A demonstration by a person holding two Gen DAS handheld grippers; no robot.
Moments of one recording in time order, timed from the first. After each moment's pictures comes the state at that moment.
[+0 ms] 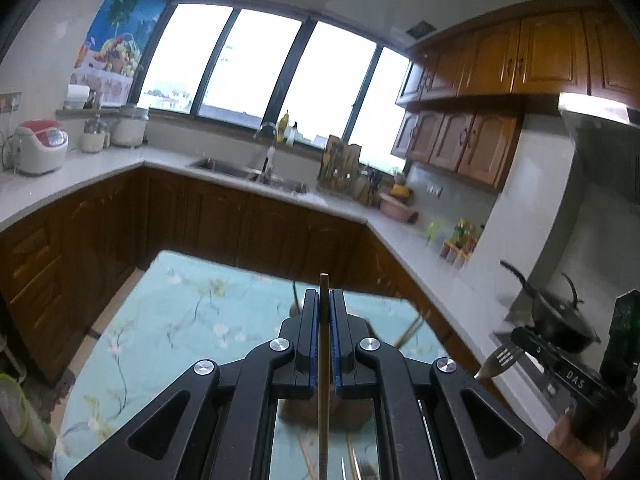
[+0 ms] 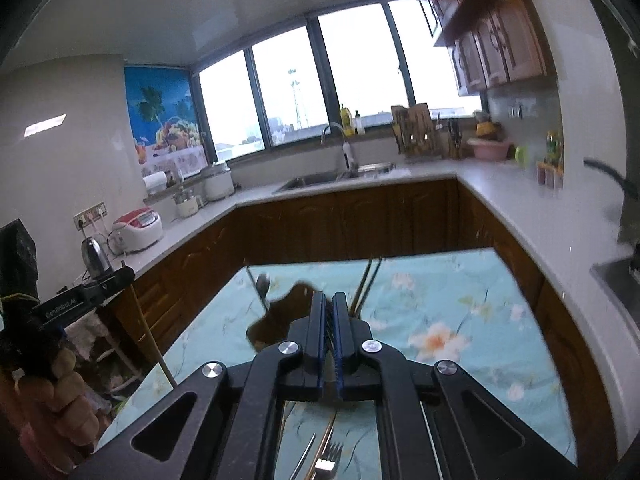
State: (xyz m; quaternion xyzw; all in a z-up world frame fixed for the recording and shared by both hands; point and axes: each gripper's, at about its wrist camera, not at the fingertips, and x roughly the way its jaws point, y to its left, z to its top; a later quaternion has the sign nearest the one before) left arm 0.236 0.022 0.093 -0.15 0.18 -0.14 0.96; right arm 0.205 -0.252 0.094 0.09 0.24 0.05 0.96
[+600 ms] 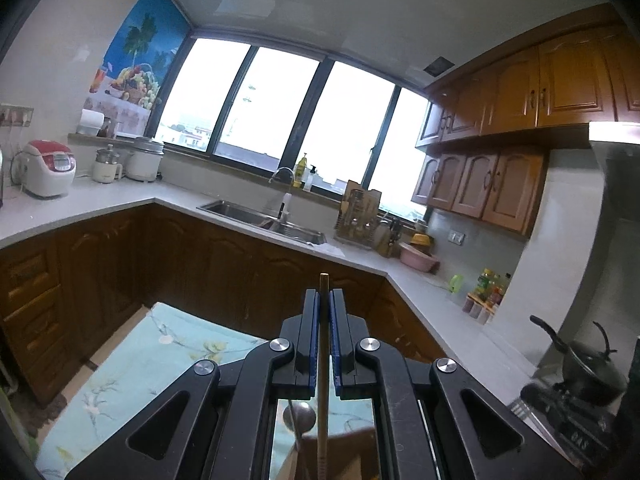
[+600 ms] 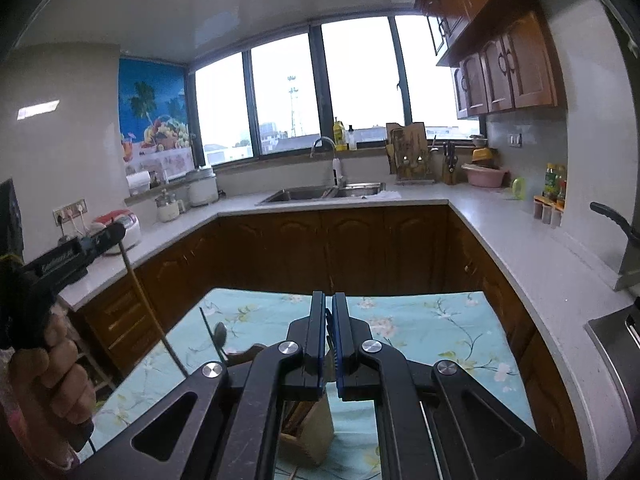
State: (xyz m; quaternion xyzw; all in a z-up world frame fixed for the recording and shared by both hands) left arm 0.327 -0.024 0.043 -0.17 0.11 -0.10 0.97; right arm 0.276 -0.262 0.096 0.04 0.23 0.03 0.97
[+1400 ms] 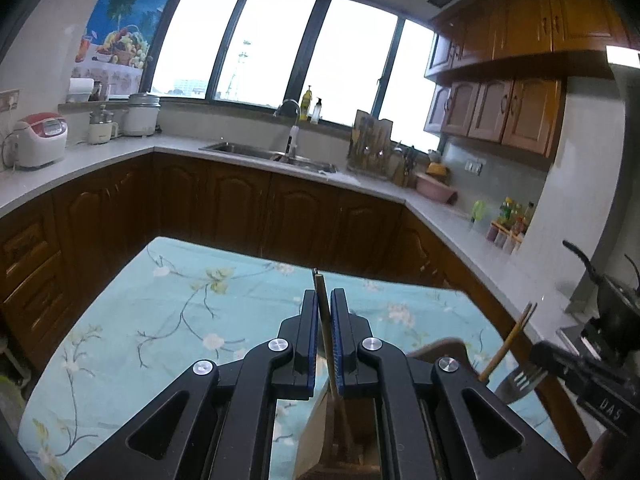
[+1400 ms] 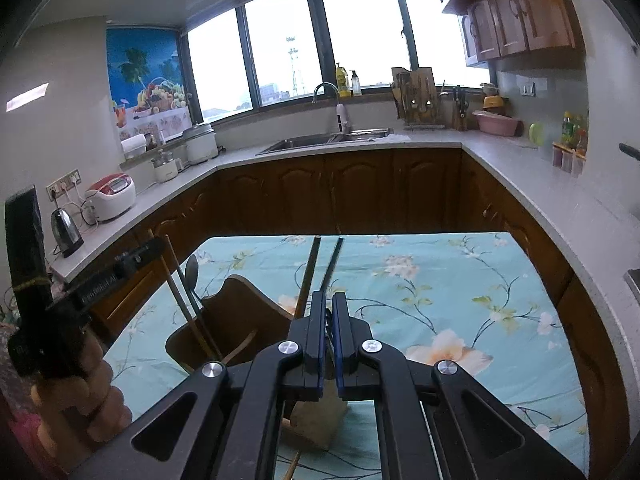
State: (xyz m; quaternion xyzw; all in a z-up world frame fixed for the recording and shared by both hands) left arm 0.394 -0.054 -0.024 -0.12 0.21 -0.09 0.97; right arm 0.312 -0.252 0.016 0.06 0.31 0.05 0.95
